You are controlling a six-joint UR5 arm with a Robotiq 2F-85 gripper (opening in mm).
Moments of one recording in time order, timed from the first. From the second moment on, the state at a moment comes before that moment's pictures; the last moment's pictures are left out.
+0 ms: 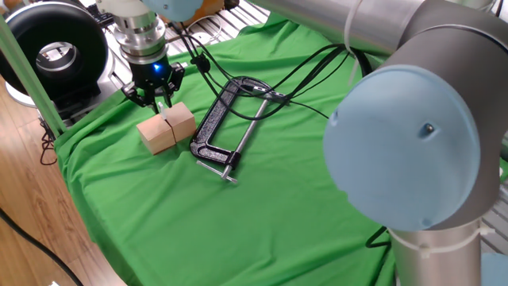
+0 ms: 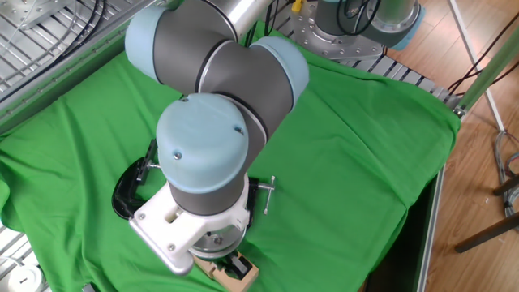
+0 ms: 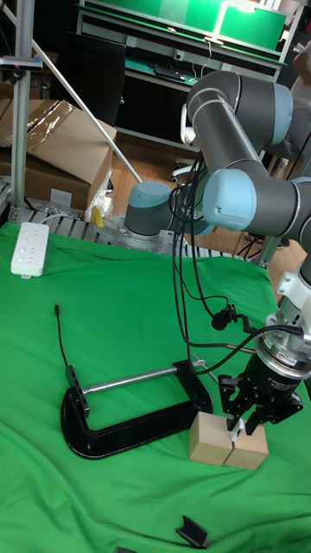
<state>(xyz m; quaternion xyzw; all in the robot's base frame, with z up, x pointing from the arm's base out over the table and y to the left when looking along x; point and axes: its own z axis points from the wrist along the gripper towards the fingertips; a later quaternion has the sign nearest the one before) 0.694 0.188 0.085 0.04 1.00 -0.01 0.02</state>
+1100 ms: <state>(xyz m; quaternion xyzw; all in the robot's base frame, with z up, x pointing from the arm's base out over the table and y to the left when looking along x) 0.685 0.186 0.084 0.01 1.00 -0.01 0.01</state>
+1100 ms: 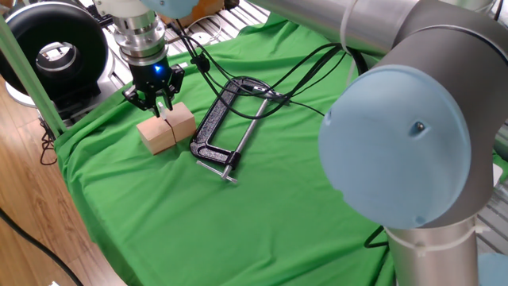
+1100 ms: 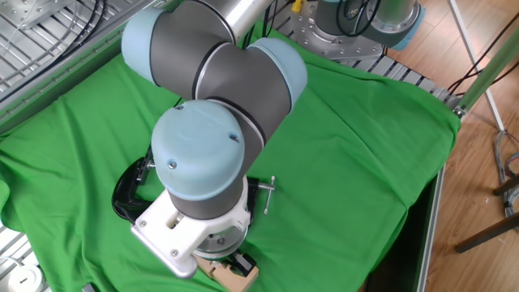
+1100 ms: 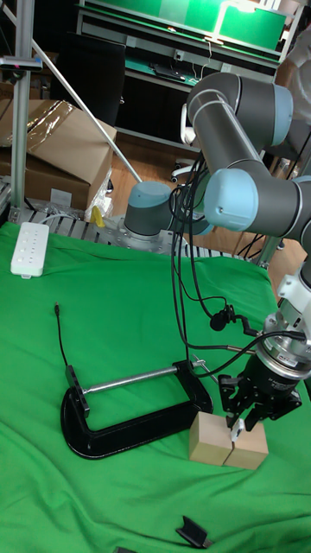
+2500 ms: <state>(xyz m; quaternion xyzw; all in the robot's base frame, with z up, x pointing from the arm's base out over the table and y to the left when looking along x) 0.693 0.187 0.065 0.03 1.00 0.01 0.02</state>
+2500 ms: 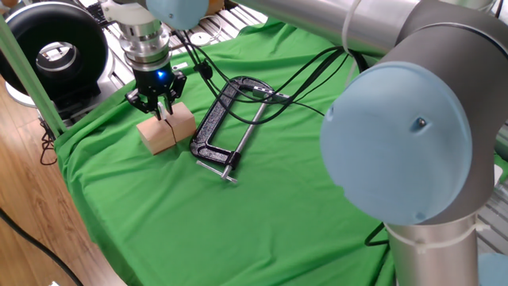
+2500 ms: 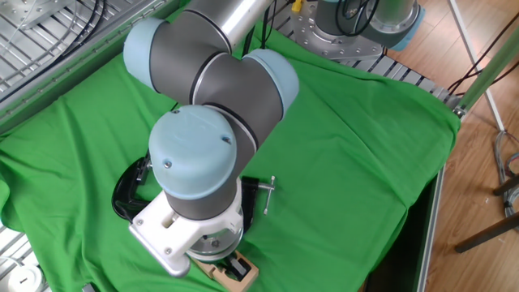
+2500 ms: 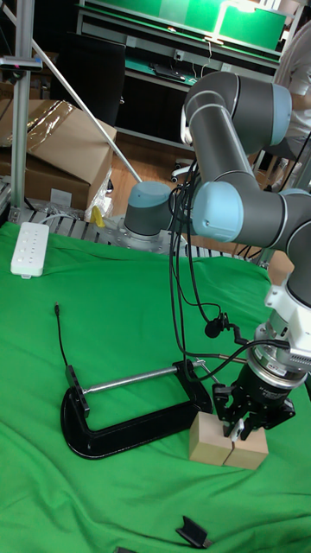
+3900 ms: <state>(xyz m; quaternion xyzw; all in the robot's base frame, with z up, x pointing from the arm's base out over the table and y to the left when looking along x) 0.691 0.188 0.063 0.03 1.00 0.01 0.02</state>
